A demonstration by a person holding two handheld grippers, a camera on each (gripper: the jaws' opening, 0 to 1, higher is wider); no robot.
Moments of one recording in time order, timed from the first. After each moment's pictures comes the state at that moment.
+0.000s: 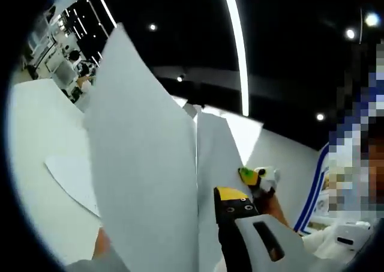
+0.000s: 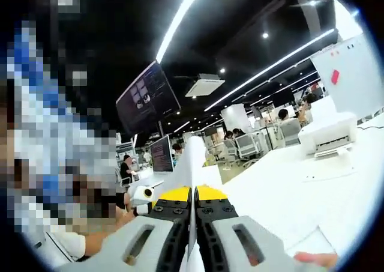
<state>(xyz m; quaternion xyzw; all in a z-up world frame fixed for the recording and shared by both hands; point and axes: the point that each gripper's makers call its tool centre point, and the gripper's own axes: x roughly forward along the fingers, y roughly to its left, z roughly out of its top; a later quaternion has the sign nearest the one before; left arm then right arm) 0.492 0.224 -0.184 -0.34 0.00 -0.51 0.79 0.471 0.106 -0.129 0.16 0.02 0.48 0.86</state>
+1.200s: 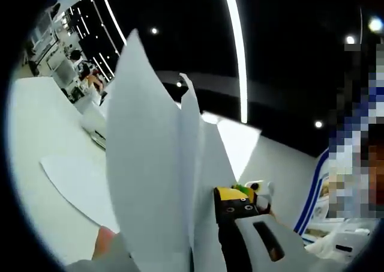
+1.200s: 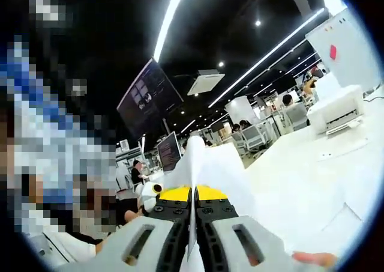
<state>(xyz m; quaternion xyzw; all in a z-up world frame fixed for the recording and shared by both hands) 0.494 0.221 -0.172 -0.36 -0.02 -0.51 0.78 0.467 0.144 -0.154 0.21 0.05 0.50 0.84</state>
